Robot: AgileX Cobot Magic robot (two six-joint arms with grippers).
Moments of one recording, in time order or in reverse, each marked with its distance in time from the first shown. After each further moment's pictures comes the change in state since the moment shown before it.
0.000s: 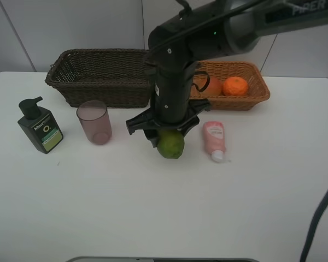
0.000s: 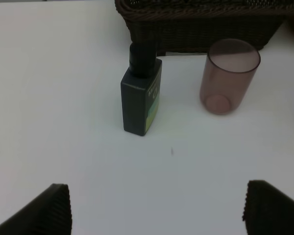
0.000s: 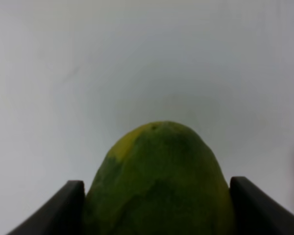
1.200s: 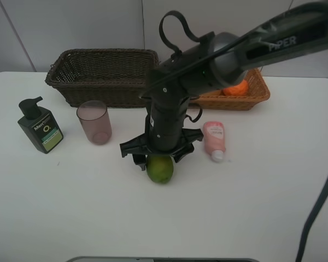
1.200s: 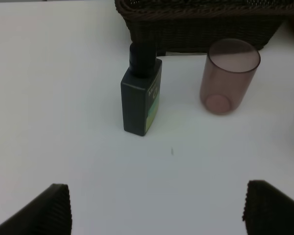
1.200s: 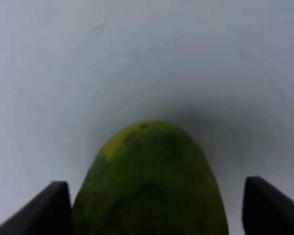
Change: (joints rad) left arm 0.000 0.000 0.000 0.000 0.000 0.000; right arm 0.057 0.051 0.162 0.086 -0.211 0.104
